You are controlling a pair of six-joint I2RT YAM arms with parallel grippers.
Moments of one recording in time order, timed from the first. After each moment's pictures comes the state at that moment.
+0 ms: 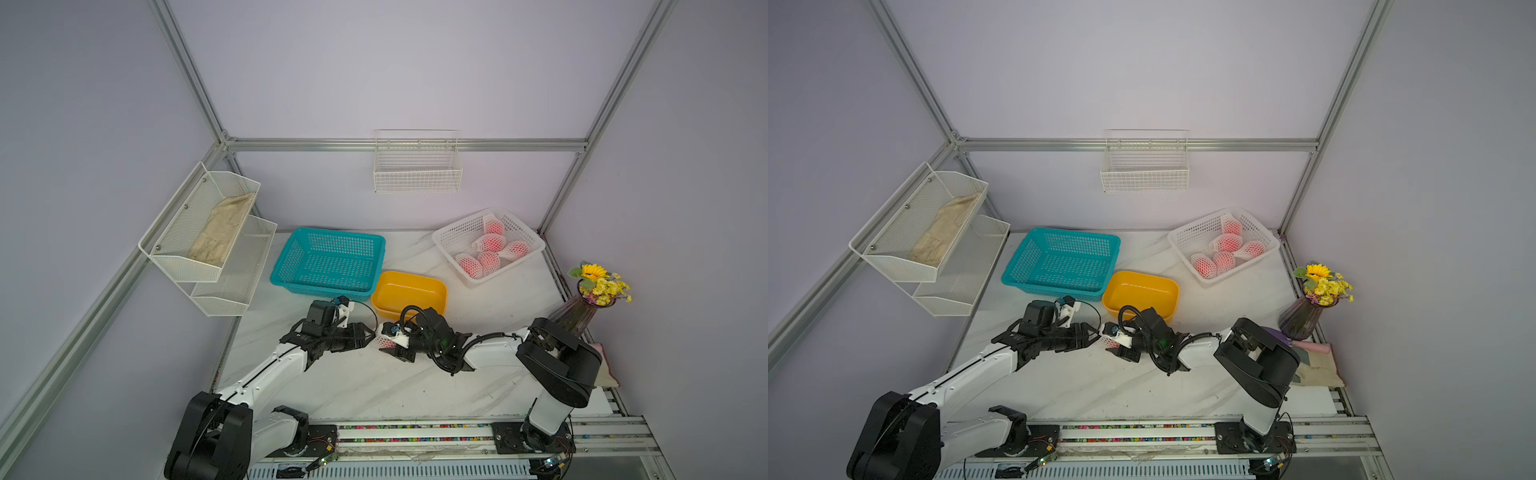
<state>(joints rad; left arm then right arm) -0.30 1.17 0.54 -0.24 0.51 -0.52 0.88 1.74 0.72 0.53 -0.31 -0.41</state>
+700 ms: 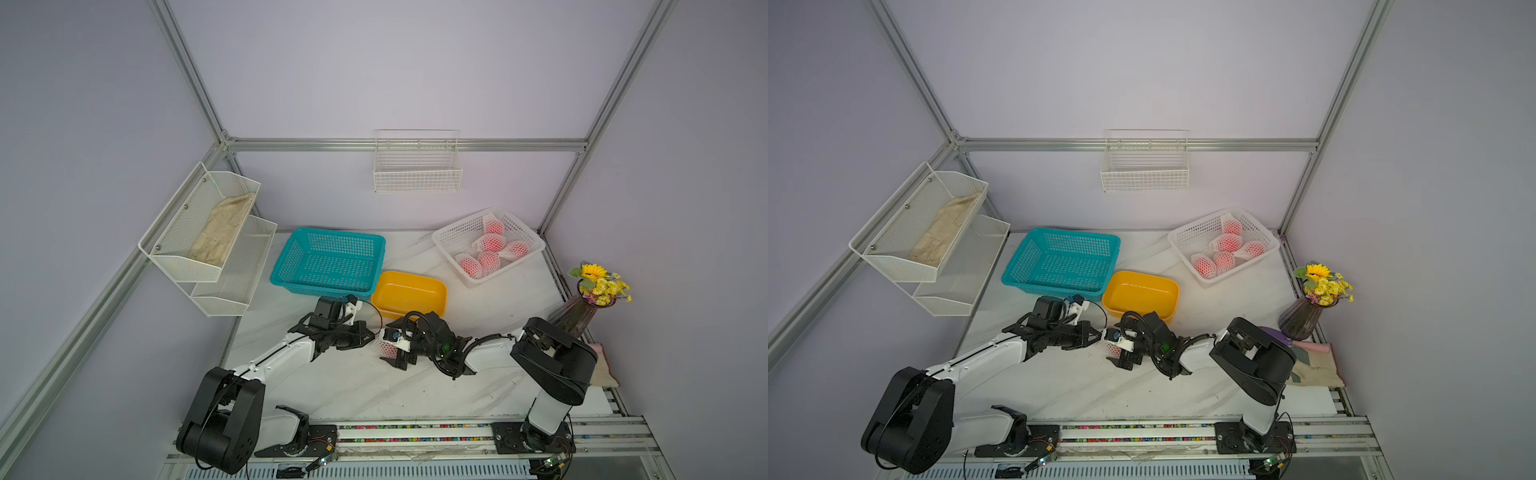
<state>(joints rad) -0.33 1.29 0.60 -0.23 0.56 -0.49 0.88 1.73 0.67 0.60 -0.29 -0.46</state>
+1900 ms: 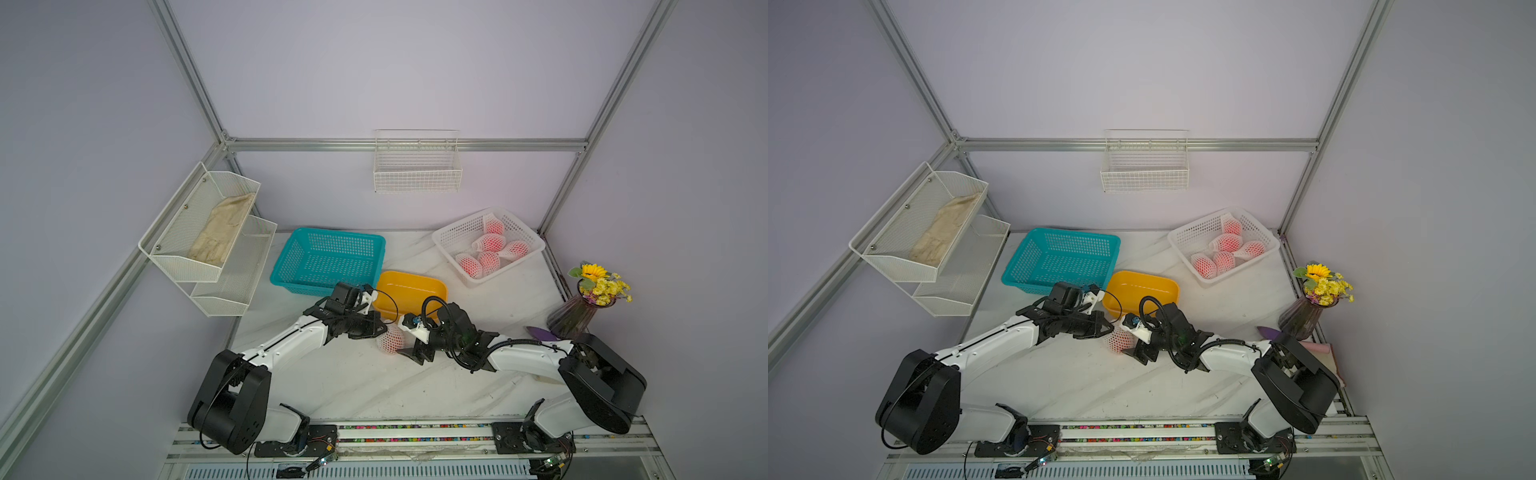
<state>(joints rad) -0.44 1.39 0.81 -0.36 0.53 -0.50 0.76 1.52 0.65 0.33 -0.41 -0.31</state>
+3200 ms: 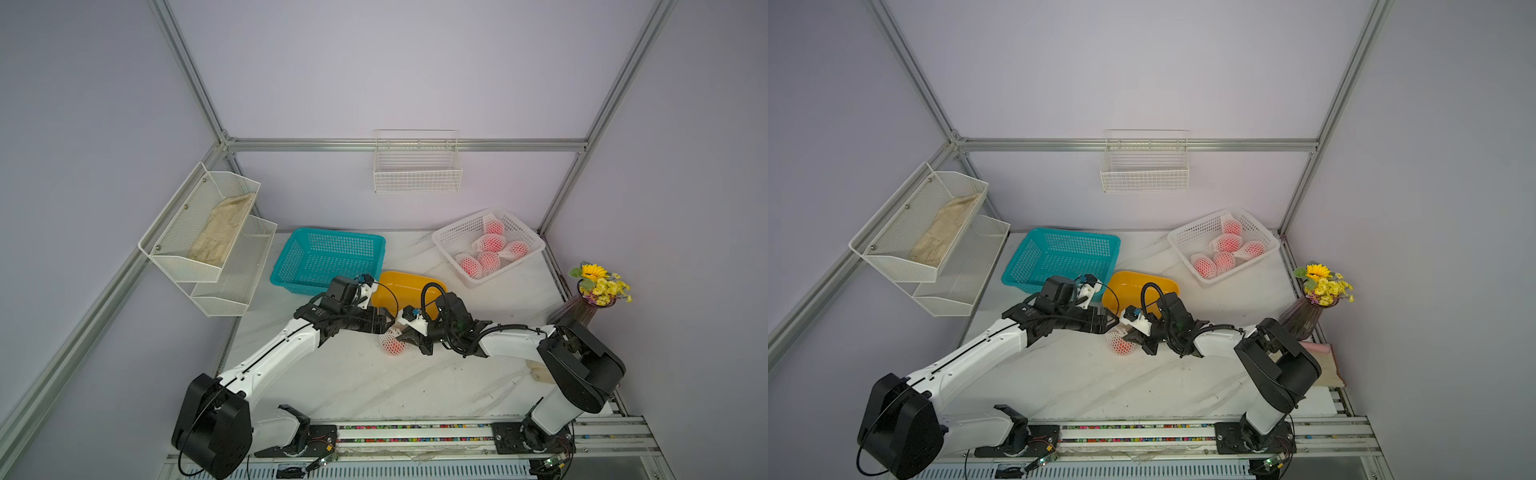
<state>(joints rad) -0.47 1.23 0.88 -0.47 0.35 -0.34 0.67 1.64 0.72 0.31 -0.65 -0.32</state>
